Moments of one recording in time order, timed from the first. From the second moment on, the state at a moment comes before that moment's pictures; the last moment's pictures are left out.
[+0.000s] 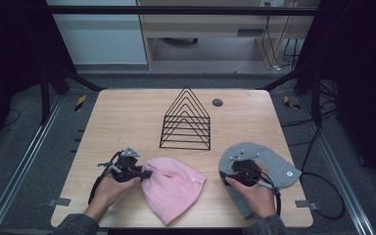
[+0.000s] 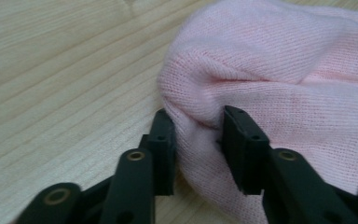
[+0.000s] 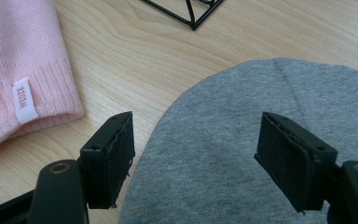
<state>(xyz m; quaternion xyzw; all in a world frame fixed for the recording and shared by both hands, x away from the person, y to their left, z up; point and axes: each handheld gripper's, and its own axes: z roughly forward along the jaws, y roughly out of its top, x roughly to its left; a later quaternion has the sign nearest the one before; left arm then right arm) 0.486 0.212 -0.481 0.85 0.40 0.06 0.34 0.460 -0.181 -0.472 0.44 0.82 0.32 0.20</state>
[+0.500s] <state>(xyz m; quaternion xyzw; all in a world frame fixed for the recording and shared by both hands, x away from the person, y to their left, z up) 0.480 0.201 -0.420 0.87 0.31 0.17 0.34 0.455 -0.171 -0.458 0.43 0.80 0.34 0.22</state>
